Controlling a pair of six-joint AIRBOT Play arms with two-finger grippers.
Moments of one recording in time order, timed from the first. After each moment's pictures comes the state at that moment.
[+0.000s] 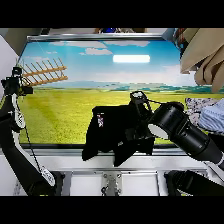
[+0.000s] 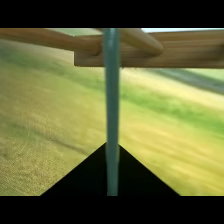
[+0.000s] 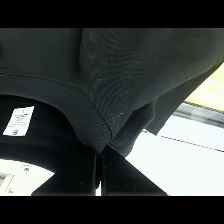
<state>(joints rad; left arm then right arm) 0.40 -2.22 2.02 1.94 -0.88 -1.50 0.85 -1.07 1.21 -1.62 1.56 2.17</state>
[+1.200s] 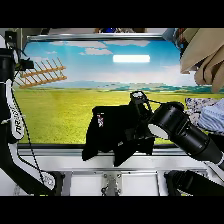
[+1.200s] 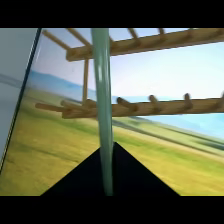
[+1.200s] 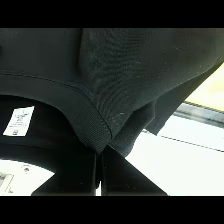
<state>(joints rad) 0.14 -1.83 2.02 1.94 -1.05 -1.59 0.85 -1.07 1.21 -1.62 1.56 2.17</state>
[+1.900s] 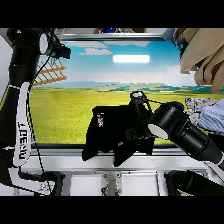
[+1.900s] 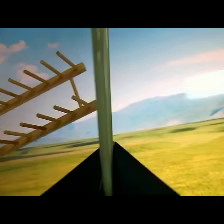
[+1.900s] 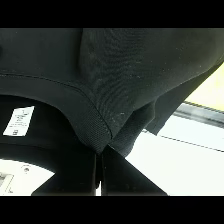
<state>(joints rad) -0.29 -1.61 2.02 1.86 -1.22 -1.55 0.85 -1.07 1.21 -1.62 1.56 2.17</state>
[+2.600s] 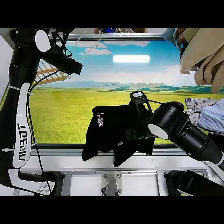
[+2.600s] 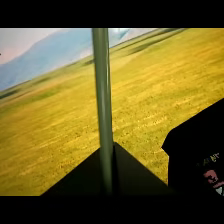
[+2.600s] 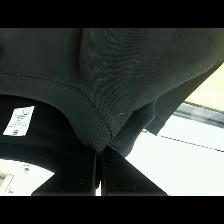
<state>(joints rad) -0.30 -1.60 2.02 1.56 -1.51 -1.42 0.85 -1.07 1.21 -1.62 1.56 2.17</state>
